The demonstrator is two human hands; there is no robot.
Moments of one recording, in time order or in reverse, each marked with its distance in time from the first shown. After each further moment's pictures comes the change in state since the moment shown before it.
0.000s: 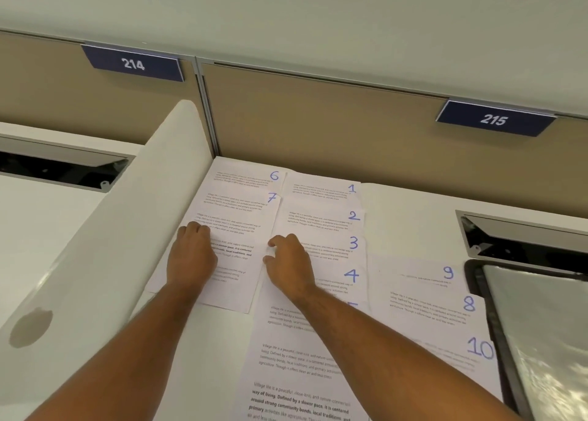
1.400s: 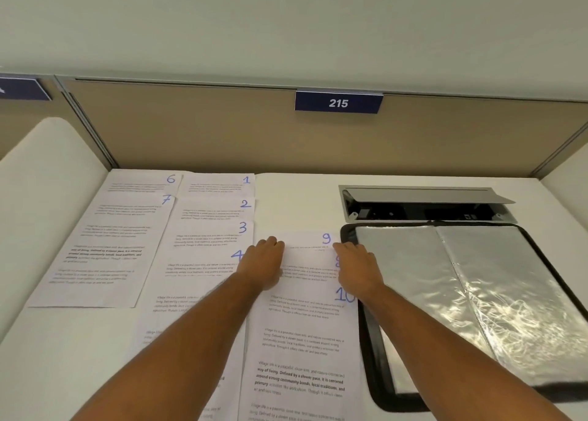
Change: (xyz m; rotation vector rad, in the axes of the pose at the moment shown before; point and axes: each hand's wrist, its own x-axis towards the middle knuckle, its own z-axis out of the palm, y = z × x) left_hand -0.104 0.329 0.055 0.134 -0.459 0.595; right_hand -0.112 0.286 -0.220 -0.552 0.063 0.122
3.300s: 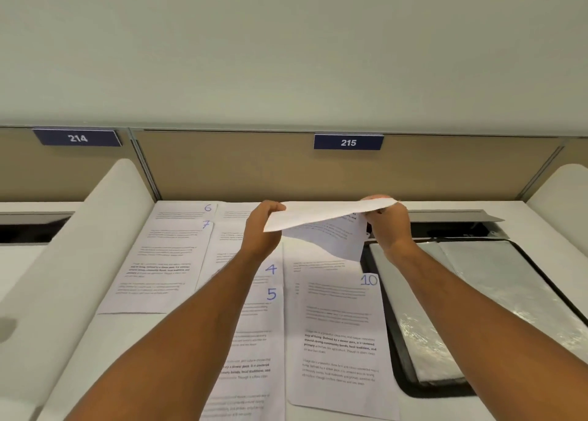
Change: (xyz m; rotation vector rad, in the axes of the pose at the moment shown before) left_hand -0.067 -0.038 -0.135 -0.995 0.563 -0.112; right_hand -0.038 -0.064 -0.160 1.102 0.478 0.234
